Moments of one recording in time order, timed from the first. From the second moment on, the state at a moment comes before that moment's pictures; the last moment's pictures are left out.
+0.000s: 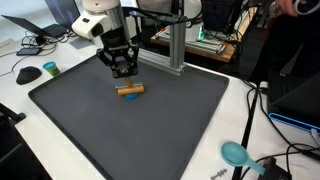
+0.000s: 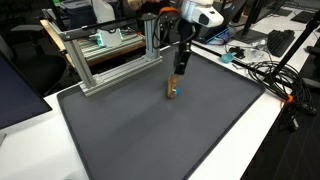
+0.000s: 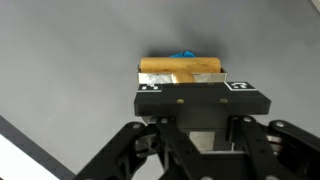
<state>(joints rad) -0.02 0.44 0.07 -1.78 -0.16 2.15 -0.64</state>
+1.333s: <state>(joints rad) -0.01 0.44 0.08 -1.78 -0.19 2.16 -0.65</state>
